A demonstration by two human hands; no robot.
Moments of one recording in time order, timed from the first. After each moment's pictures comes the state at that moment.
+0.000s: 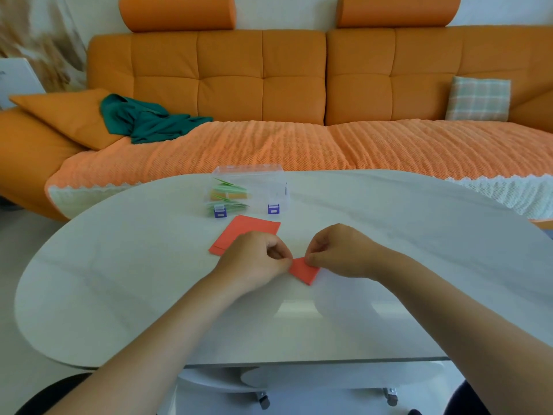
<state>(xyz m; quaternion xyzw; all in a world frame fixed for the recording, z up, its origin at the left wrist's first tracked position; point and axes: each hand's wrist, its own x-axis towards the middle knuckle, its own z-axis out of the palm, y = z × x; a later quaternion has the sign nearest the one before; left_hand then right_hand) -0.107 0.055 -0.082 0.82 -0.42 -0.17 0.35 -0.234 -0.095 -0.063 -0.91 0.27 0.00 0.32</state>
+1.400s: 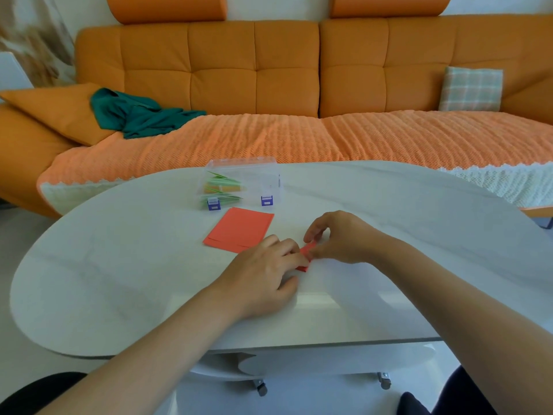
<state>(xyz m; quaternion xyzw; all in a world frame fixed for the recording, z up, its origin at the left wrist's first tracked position) -0.129 0.065 -0.102 0.72 -0.67 0.03 0.14 -0.240 -0.115 -0.070 -0.93 0.25 -0.02 0.28</state>
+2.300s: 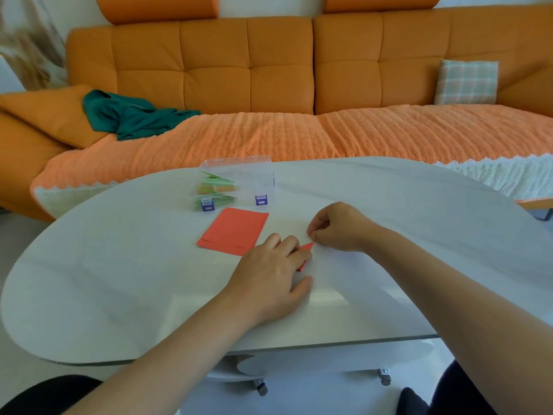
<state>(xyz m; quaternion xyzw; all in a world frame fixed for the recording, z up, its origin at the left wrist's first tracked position) -0.149 0.052 -0.107 0.77 -0.63 0.08 0.09 -0.231 -0.135 -0.079 -0.89 0.31 -0.04 0.33</state>
